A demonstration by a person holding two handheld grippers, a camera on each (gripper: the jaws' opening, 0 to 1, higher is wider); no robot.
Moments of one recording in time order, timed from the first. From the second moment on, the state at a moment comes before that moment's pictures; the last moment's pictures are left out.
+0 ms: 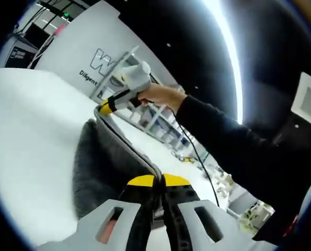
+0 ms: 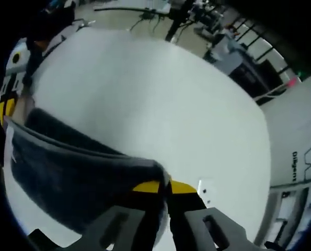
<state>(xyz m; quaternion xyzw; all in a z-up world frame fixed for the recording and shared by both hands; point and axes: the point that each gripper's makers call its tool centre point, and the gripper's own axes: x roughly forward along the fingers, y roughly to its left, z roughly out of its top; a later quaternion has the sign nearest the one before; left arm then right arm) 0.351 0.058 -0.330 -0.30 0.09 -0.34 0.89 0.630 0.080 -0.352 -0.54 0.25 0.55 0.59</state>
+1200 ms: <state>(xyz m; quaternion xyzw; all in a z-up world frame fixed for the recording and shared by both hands) 0.344 0.024 -0.309 -0.28 0.08 -0.37 0.88 0.615 0.066 -0.327 -0.53 0.19 0.54 0.62</state>
